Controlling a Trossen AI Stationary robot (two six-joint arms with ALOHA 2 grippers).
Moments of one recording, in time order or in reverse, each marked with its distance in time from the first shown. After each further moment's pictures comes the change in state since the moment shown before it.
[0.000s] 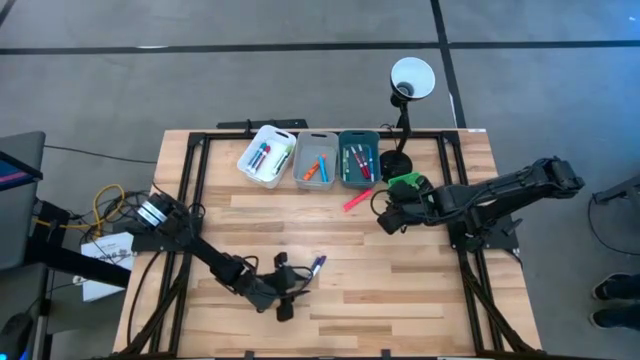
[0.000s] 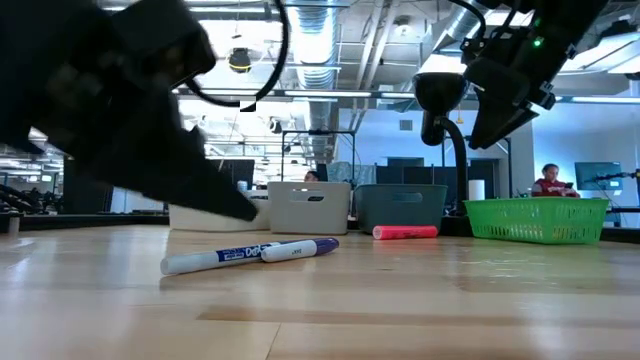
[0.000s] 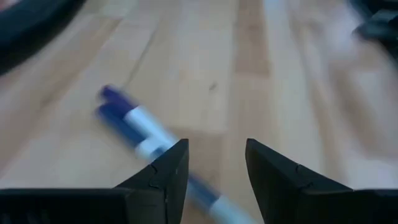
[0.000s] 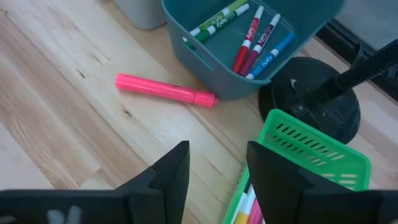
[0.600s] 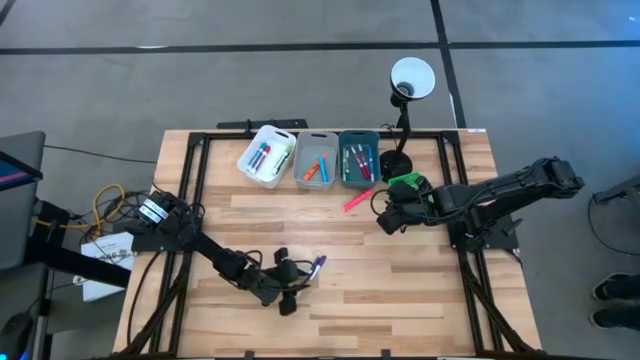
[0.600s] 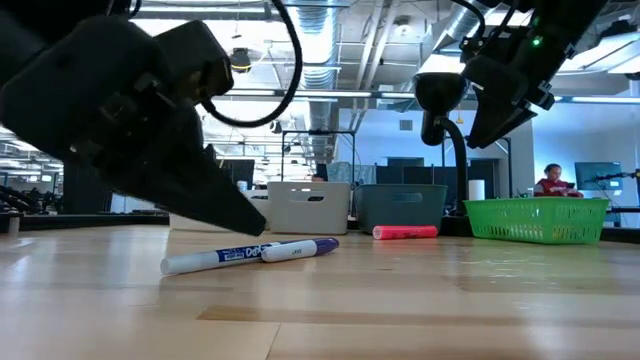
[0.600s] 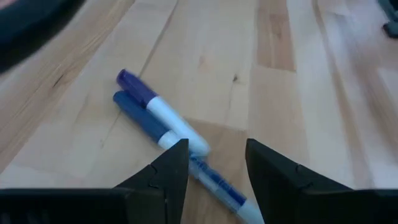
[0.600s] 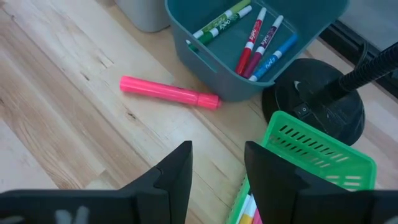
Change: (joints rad) left arm 0.053 -0.006 -0.002 -0.054 0.048 -0.053; right arm 0.000 0.000 0.000 0.014 -0.003 0.000
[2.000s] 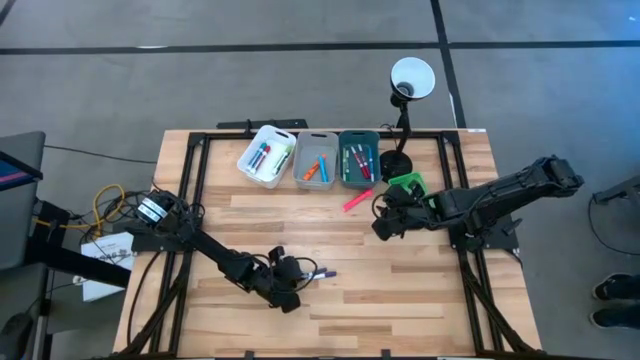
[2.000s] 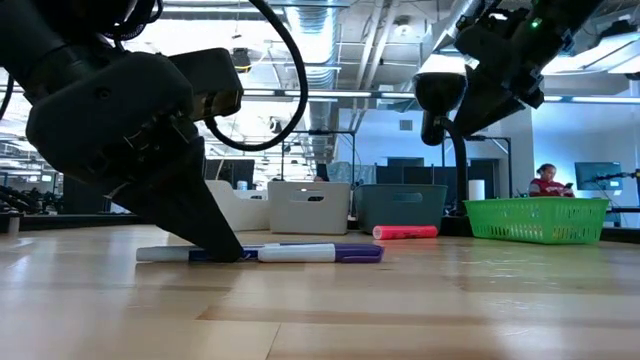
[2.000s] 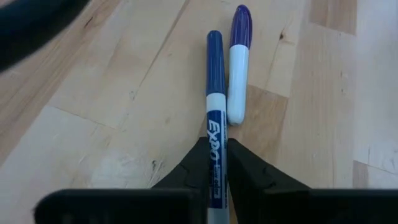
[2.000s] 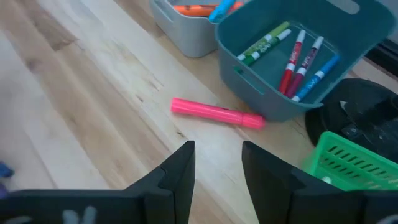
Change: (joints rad) left arm 0.008 -0.004 0.123 -0.424 0.043 -0.204; right arm 0.057 0.000 0.000 0.144 -0.004 -0.003
